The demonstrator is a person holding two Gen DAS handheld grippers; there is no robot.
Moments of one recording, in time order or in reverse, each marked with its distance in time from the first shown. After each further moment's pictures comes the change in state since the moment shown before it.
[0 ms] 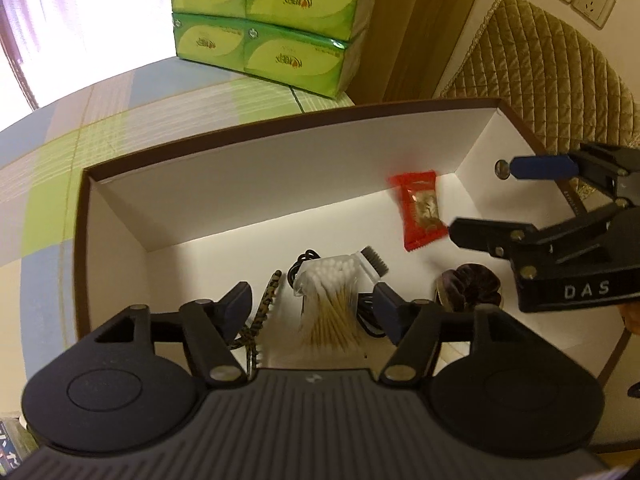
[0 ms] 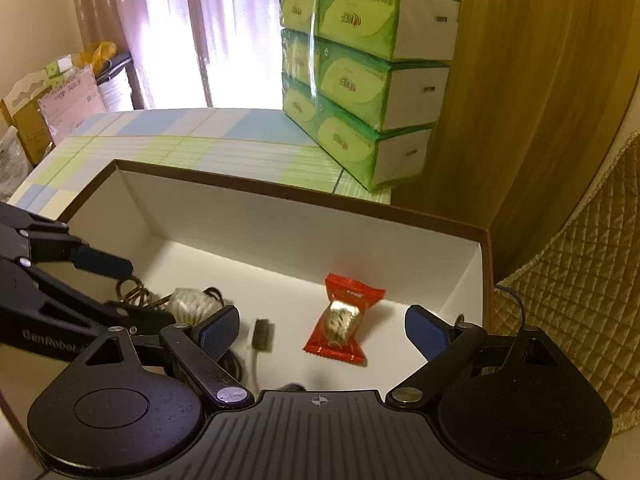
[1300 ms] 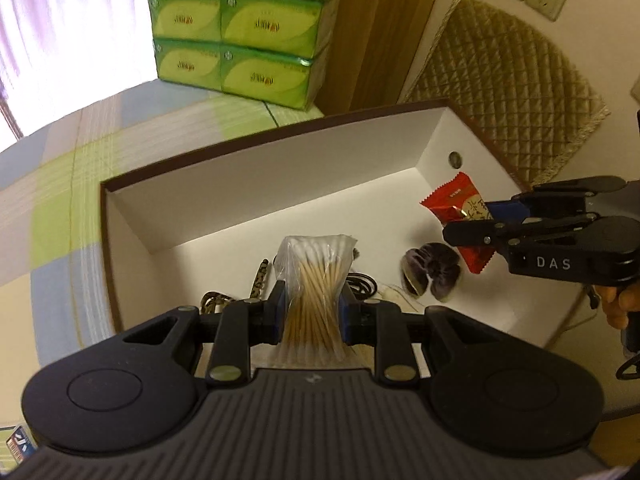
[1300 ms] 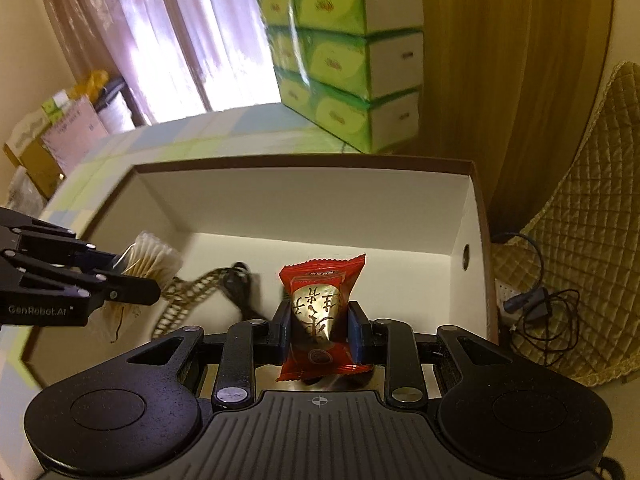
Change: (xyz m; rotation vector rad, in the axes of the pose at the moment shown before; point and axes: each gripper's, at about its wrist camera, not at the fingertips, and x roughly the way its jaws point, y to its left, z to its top) left arm -0.033 -0.006 -0.009 0.073 -0.005 -0.059; right arm -0.016 -0.008 -0.021 0.153 0.033 0.061
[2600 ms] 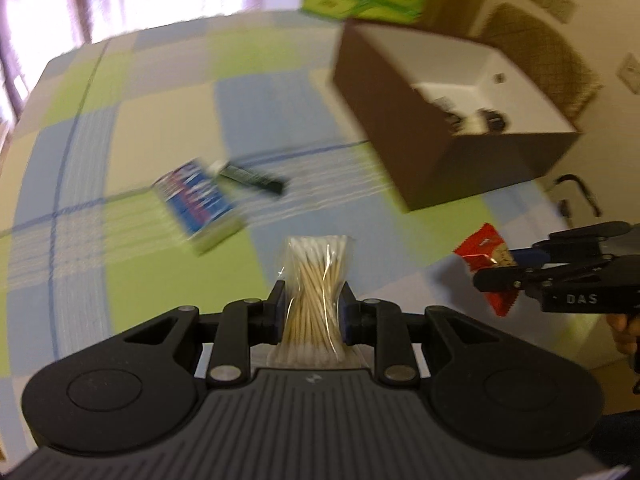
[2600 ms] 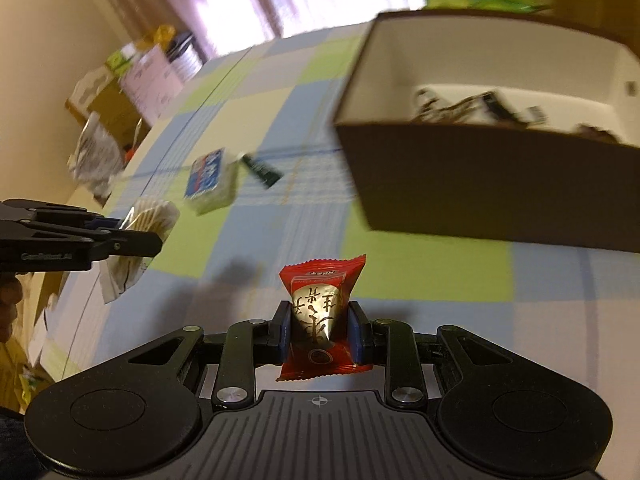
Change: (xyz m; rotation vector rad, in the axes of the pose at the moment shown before) left arm -0.170 0.138 -0.245 -0.096 -0.028 0.020; right arm -0.040 0.246 -0.155 0.073 0.084 0.144
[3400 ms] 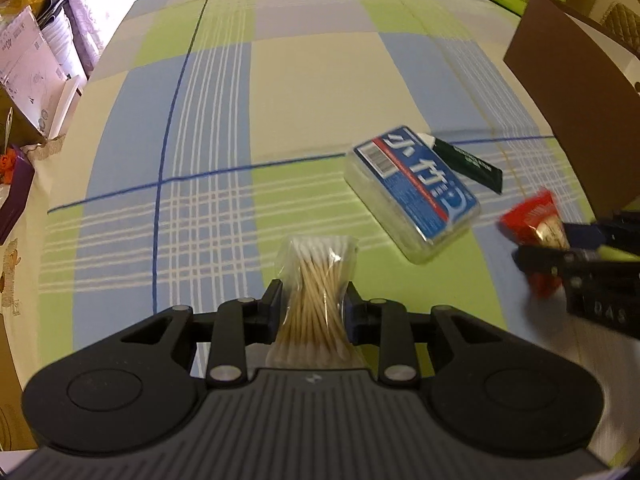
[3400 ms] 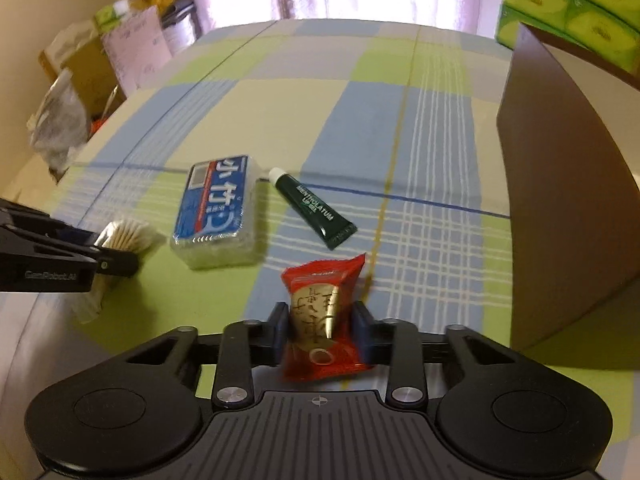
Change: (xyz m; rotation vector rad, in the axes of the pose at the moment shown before) left arm 0.069 0.148 -0.008 -0.120 0.103 0.235; right arm 0.157 0.095 0.052 -0.167 0.018 -0.141
